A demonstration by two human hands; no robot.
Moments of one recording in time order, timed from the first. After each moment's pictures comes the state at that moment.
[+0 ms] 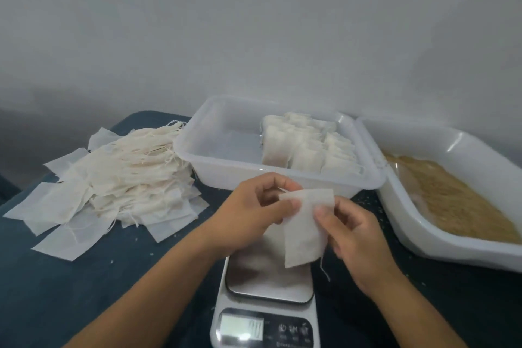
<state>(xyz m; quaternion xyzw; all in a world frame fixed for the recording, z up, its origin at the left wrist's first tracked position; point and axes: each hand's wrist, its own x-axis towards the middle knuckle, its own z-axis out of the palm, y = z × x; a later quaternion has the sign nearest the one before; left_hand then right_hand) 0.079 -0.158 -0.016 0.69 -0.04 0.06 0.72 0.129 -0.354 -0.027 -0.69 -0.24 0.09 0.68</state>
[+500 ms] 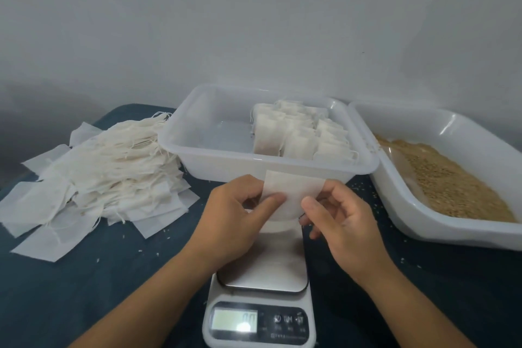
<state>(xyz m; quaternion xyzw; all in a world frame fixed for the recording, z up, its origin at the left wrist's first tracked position) 0.069 -0.160 -0.045 0.83 -0.02 0.28 0.47 0.123 -0.353 -0.031 -0.69 -0.27 0.06 0.67</state>
